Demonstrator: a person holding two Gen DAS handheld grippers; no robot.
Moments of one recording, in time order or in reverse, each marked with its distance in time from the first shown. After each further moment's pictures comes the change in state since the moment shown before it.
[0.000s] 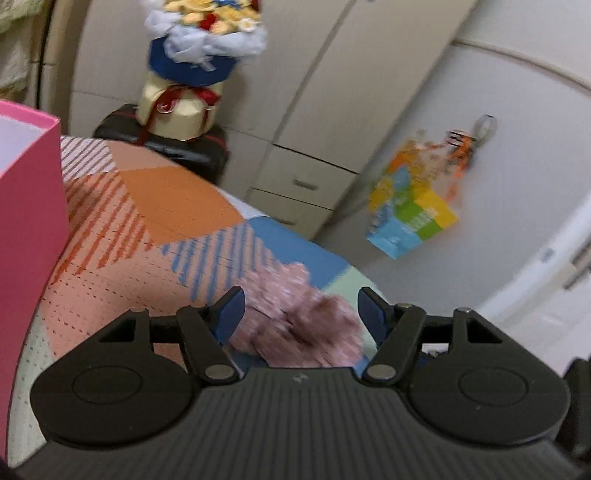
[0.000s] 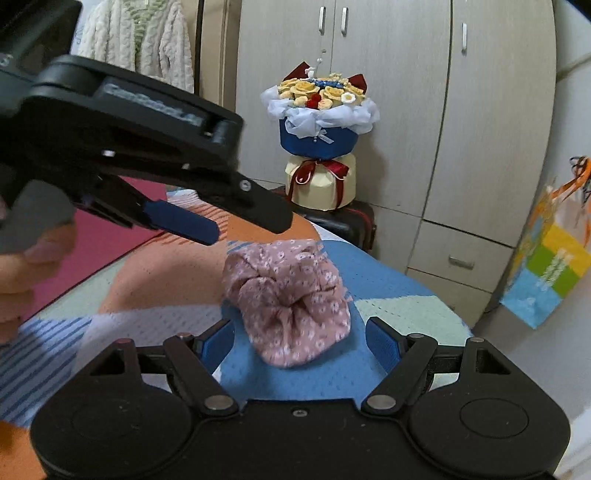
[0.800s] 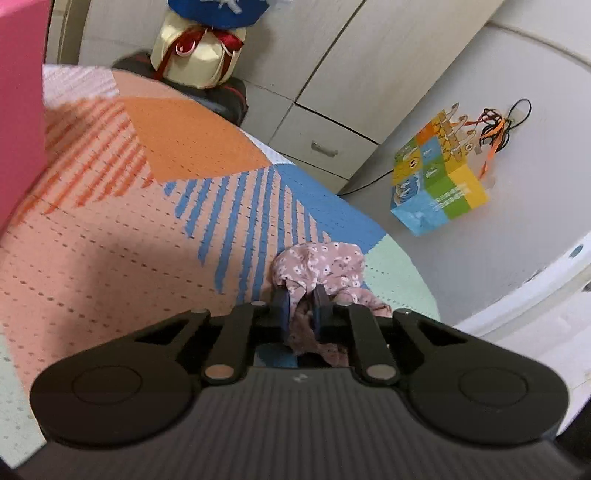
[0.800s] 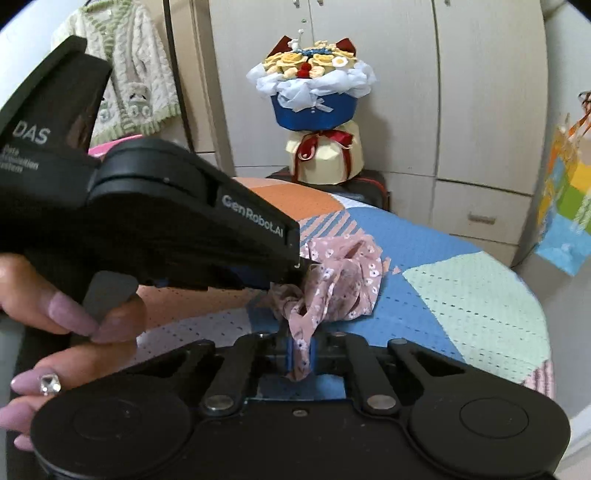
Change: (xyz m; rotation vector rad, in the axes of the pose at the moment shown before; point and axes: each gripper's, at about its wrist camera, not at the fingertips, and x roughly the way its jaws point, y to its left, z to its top) left arm 0.044 0.022 -0.024 -0.055 0.087 0.012; right arm 0.036 0.020 -0.008 0.153 0.053 0.017
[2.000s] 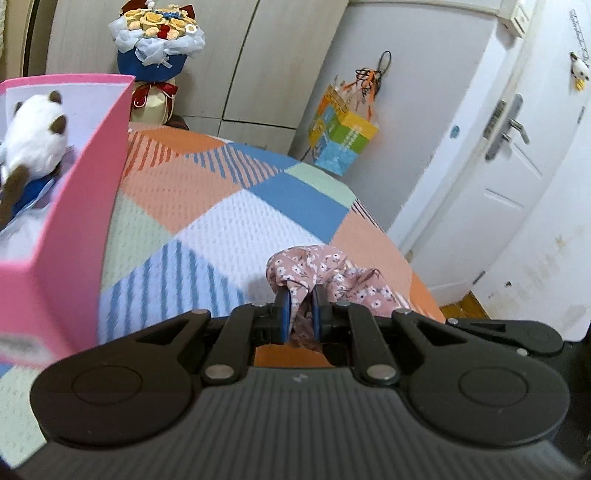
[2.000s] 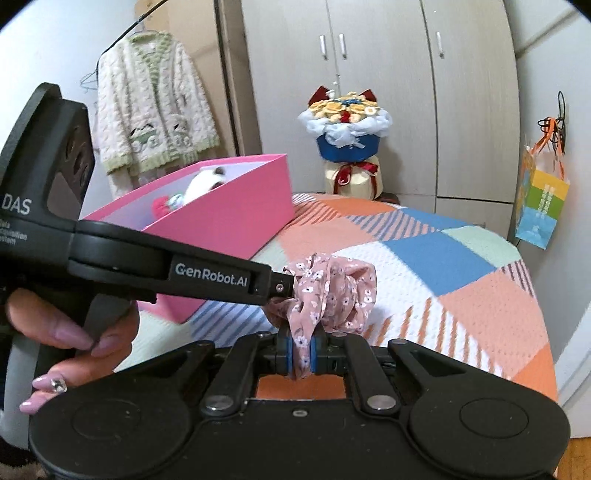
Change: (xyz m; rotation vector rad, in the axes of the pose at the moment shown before) left arm -0.211 0.033 -0.130 0.358 -0.024 -0.162; right arm -0.172 0.139 -0.091 0.045 -0.112 0.004
